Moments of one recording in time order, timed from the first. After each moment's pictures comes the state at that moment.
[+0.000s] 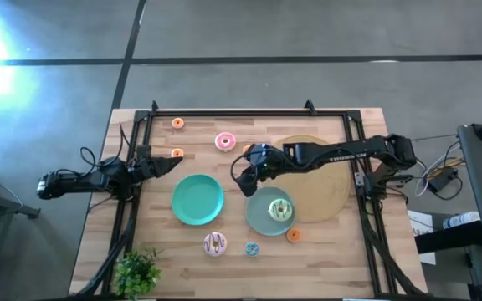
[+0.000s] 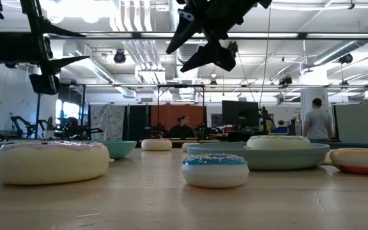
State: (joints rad) left arm 0.03 0.05 0.01 0.19 -0.28 -1.13; right arm 0.00 1.71 1.36 -0.39 0.04 0.75
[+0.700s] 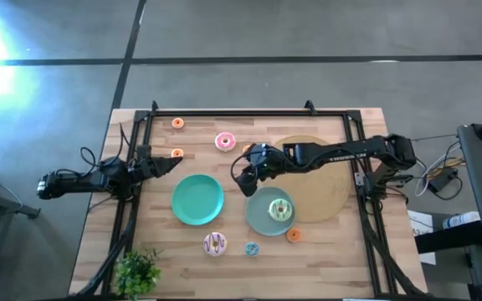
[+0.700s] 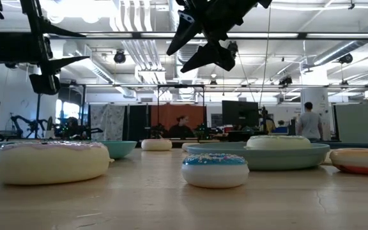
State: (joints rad) left arm 0.03 0.05 0.01 0.19 -0.28 -1.13; right arm -0.01 1.71 1.35 -0.38 0.06 0.71
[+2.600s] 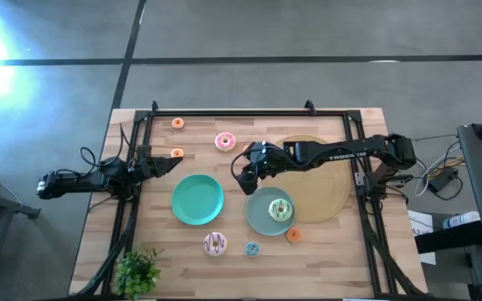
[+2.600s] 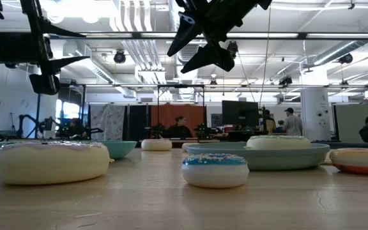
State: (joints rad) left arm 0.03 0.05 0.01 0.19 -0.28 -1.13; right arm -0.02 1.71 1.35 -0.39 0.05 0.69
